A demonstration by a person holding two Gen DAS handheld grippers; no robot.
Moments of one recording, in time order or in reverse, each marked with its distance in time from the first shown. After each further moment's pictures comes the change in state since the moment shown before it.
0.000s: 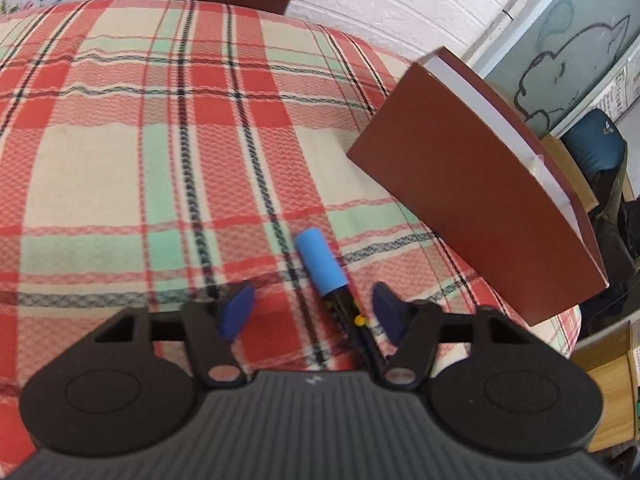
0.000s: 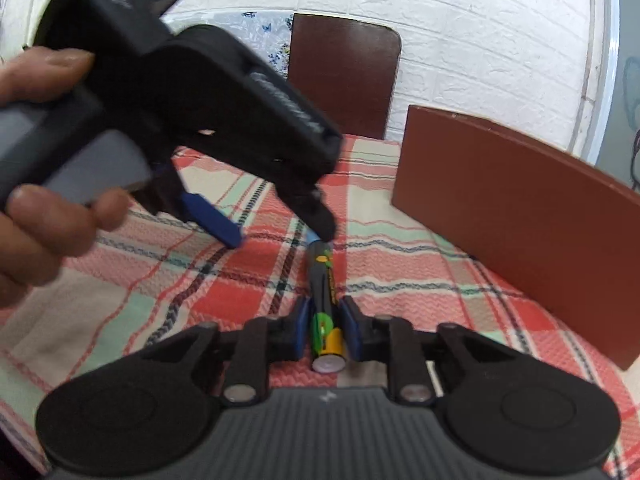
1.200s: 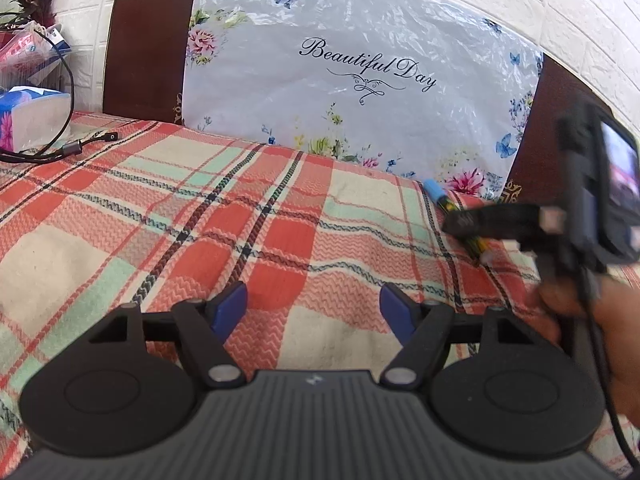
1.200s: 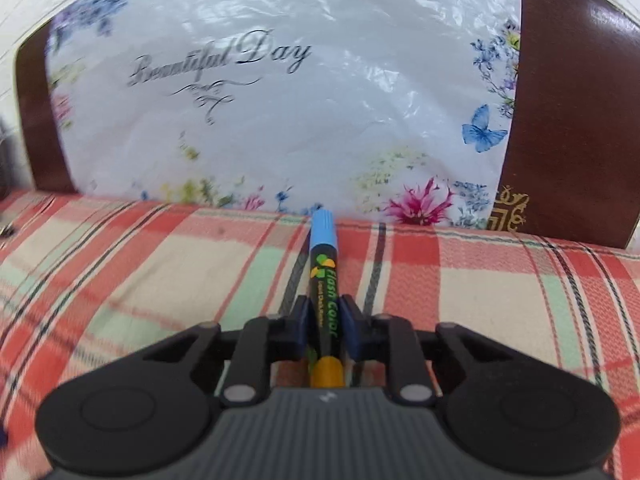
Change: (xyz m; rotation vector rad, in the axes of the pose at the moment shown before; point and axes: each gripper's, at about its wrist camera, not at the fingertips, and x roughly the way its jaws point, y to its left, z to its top) left arm -0.096 0.267 0.033 -0.156 -0.553 0.494; right arm 0.312 0.203 0.218 0.005 0.072 0.126
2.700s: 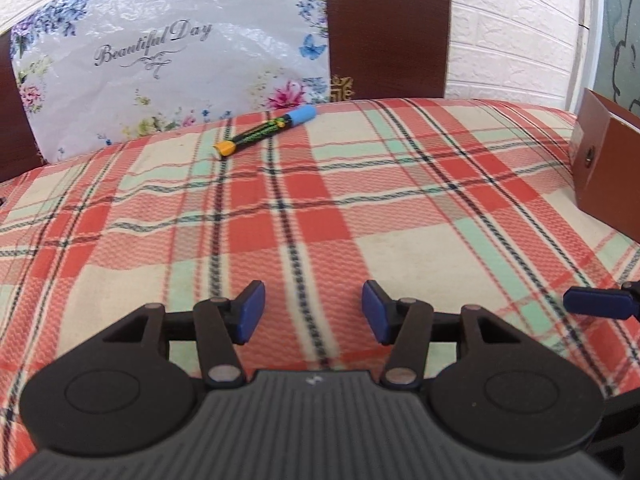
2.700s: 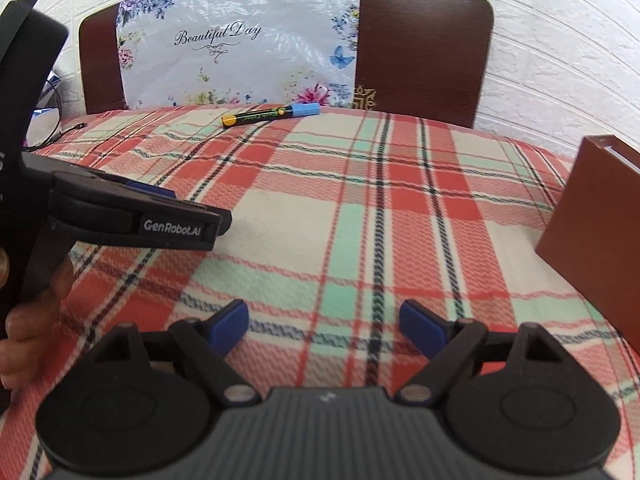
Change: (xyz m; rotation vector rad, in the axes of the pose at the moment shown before) left arm -0.032 -0.128 -0.033 0.388 0.166 -0.144; right arm -0.215 -0.083 -0.156 -0.016 0.076 -0.025
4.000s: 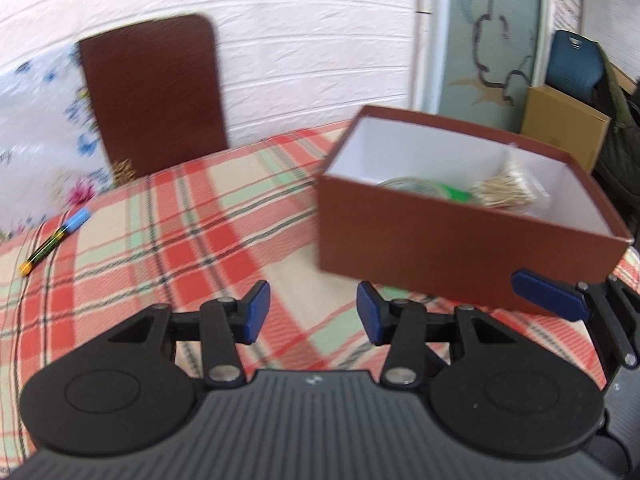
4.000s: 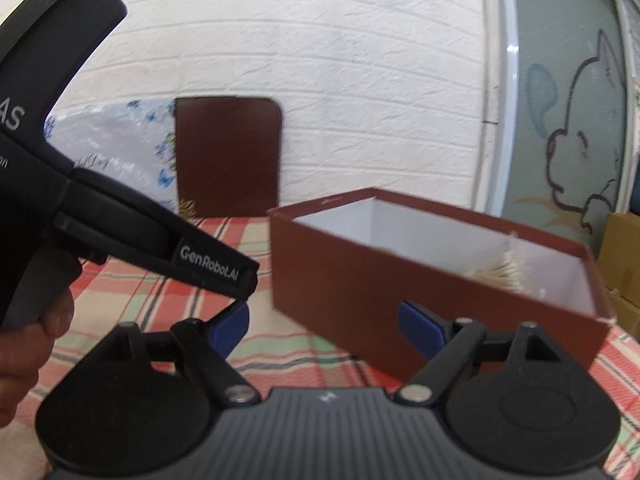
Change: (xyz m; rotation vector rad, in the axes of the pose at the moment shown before) left arm -0.049 -0.193 0.052 0.178 -0.027 -0.267; right arm -0.106 -0.137 -0.039 0.180 -0.304 -0.289
